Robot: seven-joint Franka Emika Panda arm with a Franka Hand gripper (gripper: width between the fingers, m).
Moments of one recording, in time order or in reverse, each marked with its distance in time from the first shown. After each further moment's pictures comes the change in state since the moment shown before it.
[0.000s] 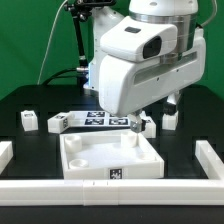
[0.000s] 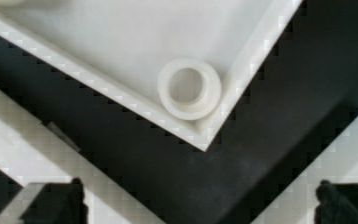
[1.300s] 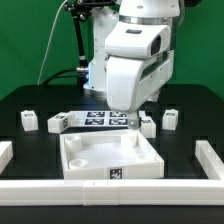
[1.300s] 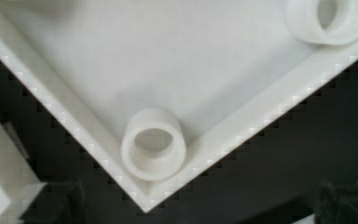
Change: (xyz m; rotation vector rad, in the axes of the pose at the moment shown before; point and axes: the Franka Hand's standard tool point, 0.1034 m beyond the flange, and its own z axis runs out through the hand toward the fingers) arm -0.037 -0.017 0.016 -0.072 0.034 -0.375
